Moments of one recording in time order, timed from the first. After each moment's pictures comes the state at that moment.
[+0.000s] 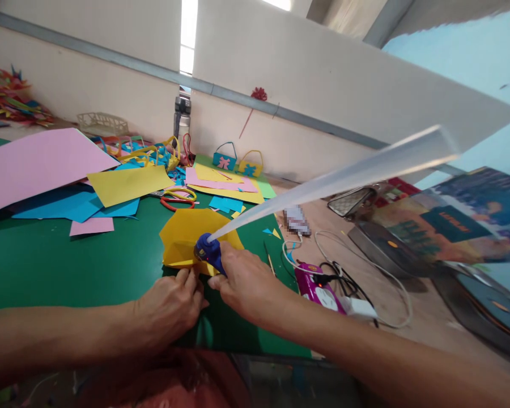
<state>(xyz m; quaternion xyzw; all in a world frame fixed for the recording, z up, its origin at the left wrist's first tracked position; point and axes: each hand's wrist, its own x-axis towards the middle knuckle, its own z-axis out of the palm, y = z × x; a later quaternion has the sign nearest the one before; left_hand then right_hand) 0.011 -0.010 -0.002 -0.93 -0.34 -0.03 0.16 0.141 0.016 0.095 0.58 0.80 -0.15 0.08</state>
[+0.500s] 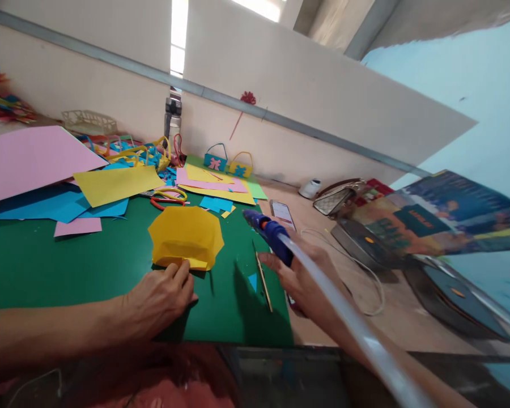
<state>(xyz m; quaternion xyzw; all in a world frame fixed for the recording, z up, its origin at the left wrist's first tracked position) 0.008 -0.005 -0.007 -0.91 -0.38 -0.08 0.16 0.224 -0.001 0.114 0.62 0.77 0.05 -0.13</state>
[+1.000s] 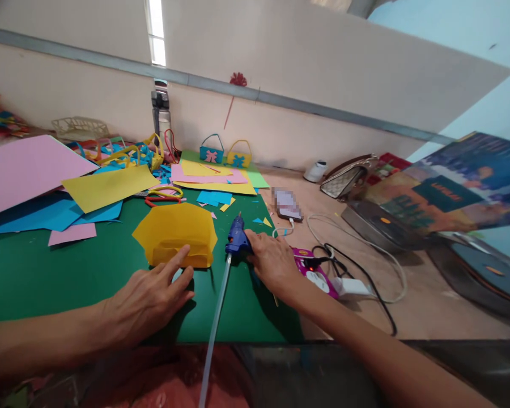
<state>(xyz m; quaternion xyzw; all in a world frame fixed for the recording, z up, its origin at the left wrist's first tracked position) 0.000 -0.005 -0.003 -0.90 -0.40 -0.11 0.13 0.230 0.045 0.039 0.59 0.80 0.12 0.09</state>
